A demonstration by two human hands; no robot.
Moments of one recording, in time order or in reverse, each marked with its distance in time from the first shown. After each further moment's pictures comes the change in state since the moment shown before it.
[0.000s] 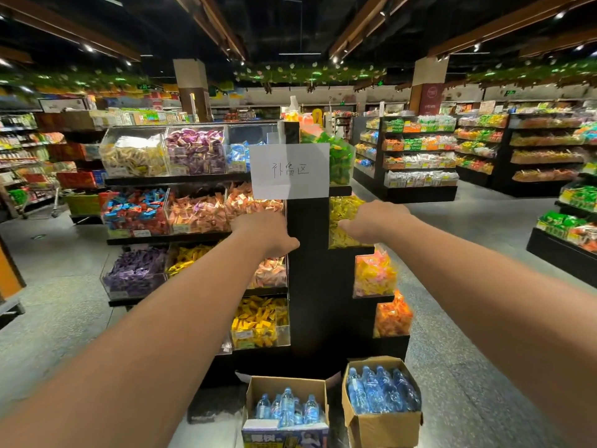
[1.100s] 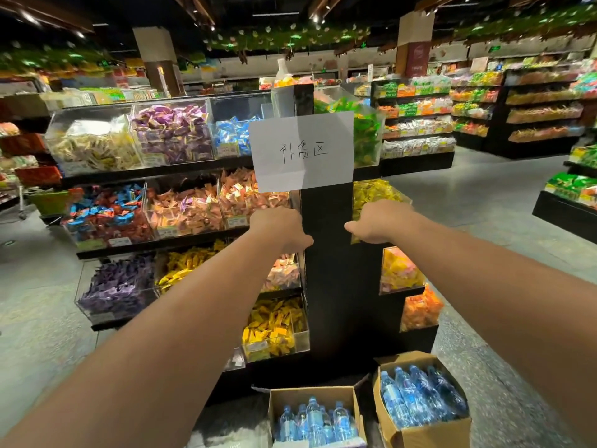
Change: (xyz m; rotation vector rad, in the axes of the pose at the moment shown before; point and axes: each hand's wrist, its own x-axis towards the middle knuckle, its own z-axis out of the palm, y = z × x) left_hand 0.199 -0.075 0.080 0.082 -0.008 0.156; right_hand 0.185 -0.081 0.080 -0.041 -0.070 0.086
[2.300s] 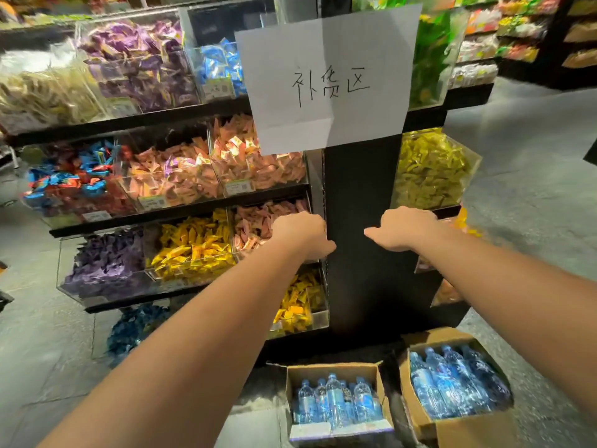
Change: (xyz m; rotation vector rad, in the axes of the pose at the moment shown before) left_hand 0.162 -0.026 0.144 -0.092 -0.198 0.059; right_hand 0.174 -0.039 0.142 -0.043 -0.206 -0.028
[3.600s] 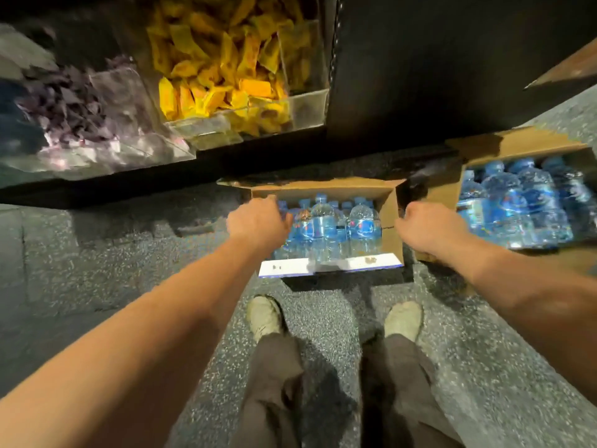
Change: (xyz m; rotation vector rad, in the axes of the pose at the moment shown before) left_hand 0.055 0.001 0.568 -0.255 -0.478 -0.276; right_hand 0.065 -0.038 0.550 0.200 -0.576 0.102
